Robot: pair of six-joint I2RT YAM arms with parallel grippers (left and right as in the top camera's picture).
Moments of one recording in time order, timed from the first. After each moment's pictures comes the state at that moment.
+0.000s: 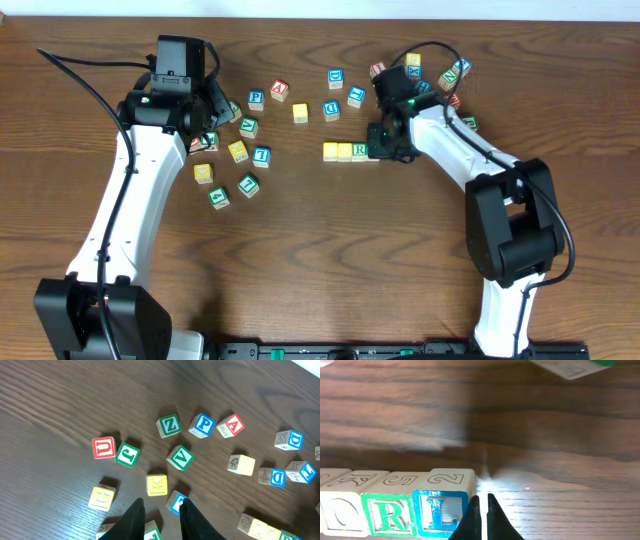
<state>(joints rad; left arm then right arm) -0.09 1.62 1.43 -0.83 -0.09 -0.53 0.37 2.09 1.50 -0.74 -0.01 0.37</state>
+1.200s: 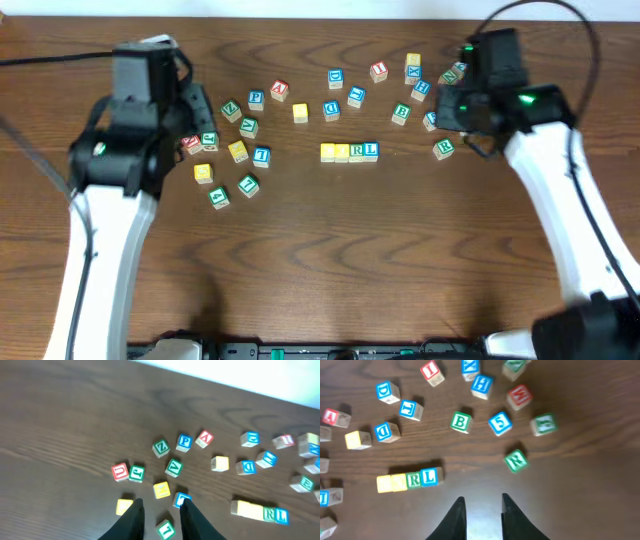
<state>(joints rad) -0.09 1.35 1.46 -0.90 -0.09 -0.29 0.19 1.61 1.54 -0.94 0.03 0.32</state>
